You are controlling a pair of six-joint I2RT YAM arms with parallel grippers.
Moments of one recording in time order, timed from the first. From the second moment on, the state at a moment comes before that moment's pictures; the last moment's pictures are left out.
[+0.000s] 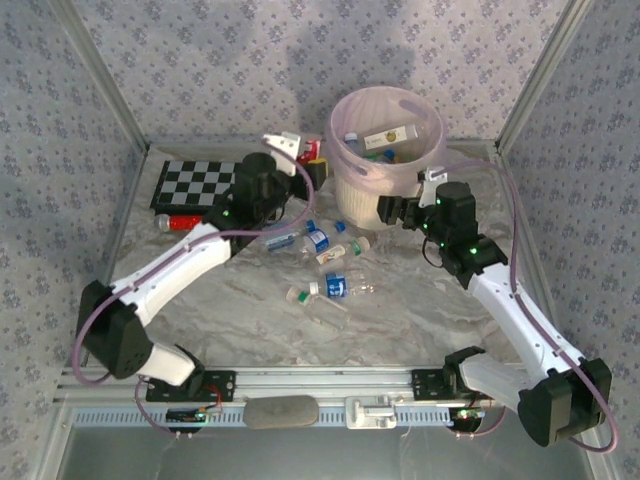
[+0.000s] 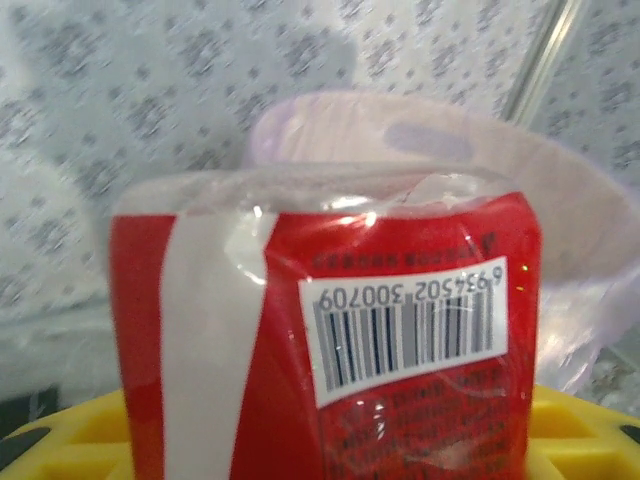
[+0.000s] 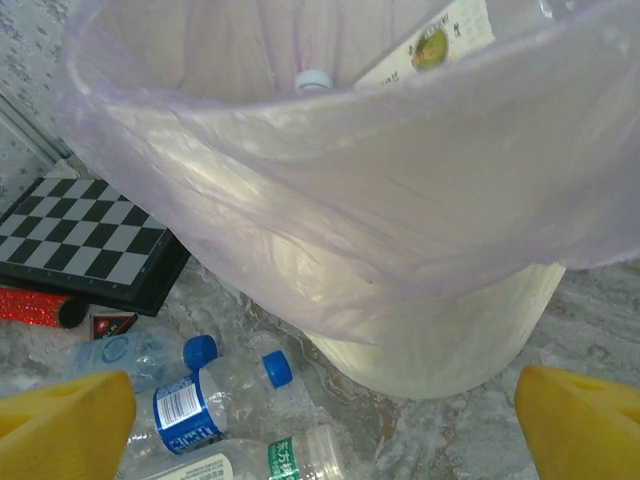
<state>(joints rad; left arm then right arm) -0.68 1.48 1.29 0.05 -0.07 -0.20 0.33 1.05 0.90 -0.25 -0.06 0.26</state>
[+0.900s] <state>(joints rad) -0.67 2.38 2.61 -0.45 0.25 -0.13 0.25 1.03 0.80 -0.22 -0.12 0.29</state>
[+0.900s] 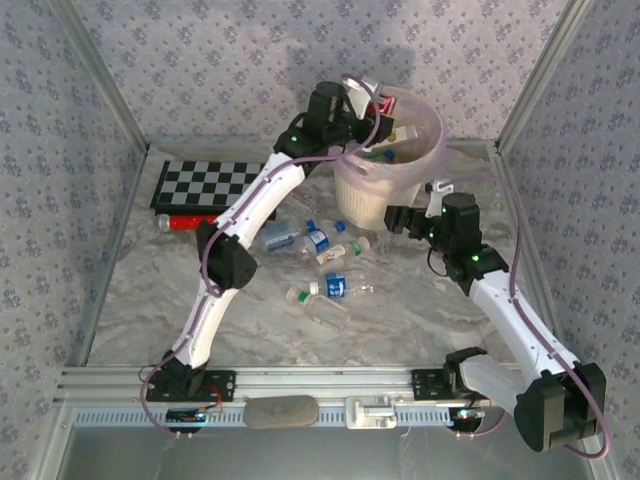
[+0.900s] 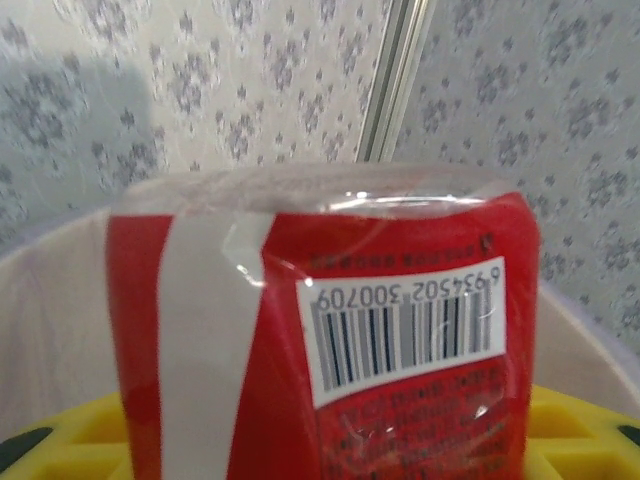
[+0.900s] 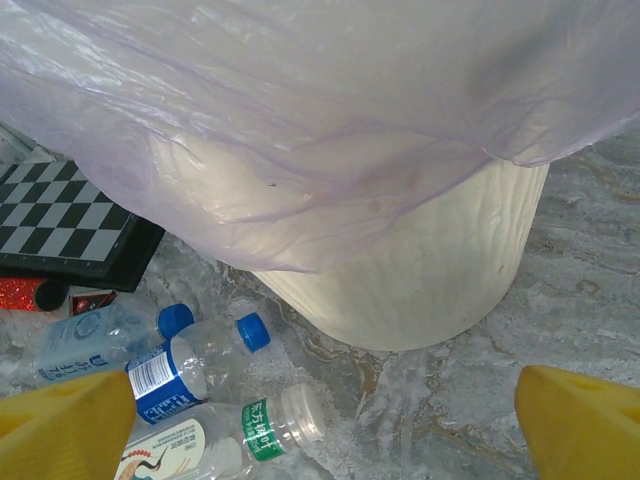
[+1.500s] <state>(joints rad) -0.67 2.43 2.64 -0.53 0.25 -0.14 0.23 1.01 0.79 -0.22 -0.17 0.30</state>
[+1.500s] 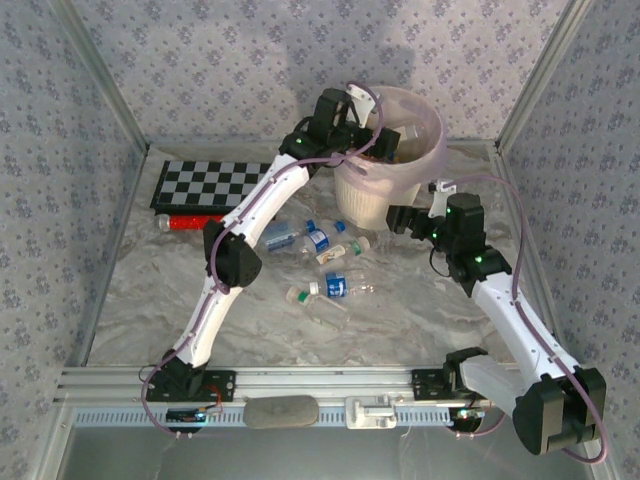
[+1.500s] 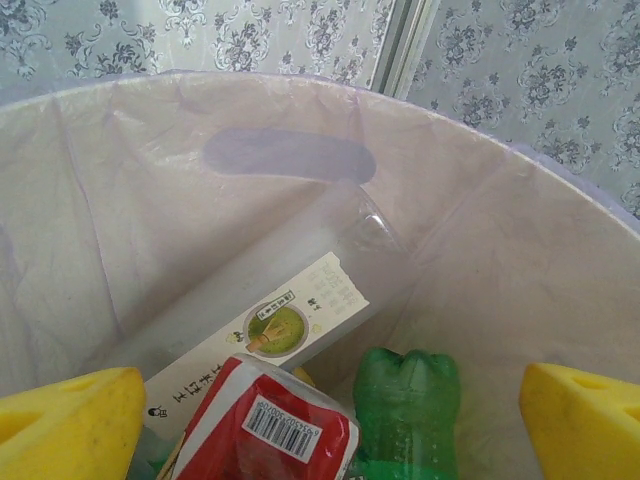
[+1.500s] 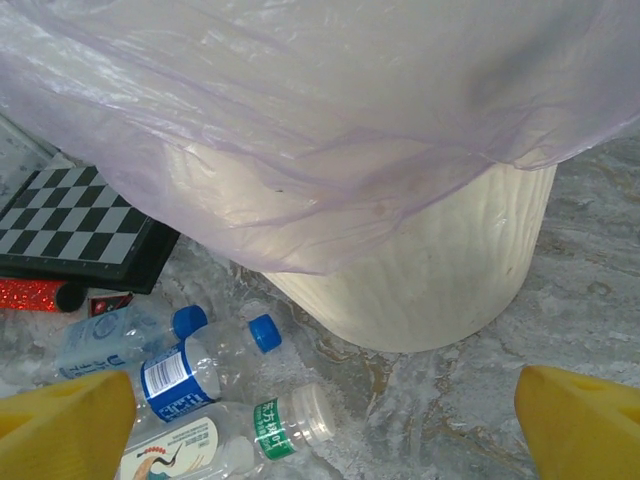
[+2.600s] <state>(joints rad) -0.55 1.50 1.21 0.11 -0.02 -0.18 0.68 1.26 0.88 -0.33 -0.17 0.22</state>
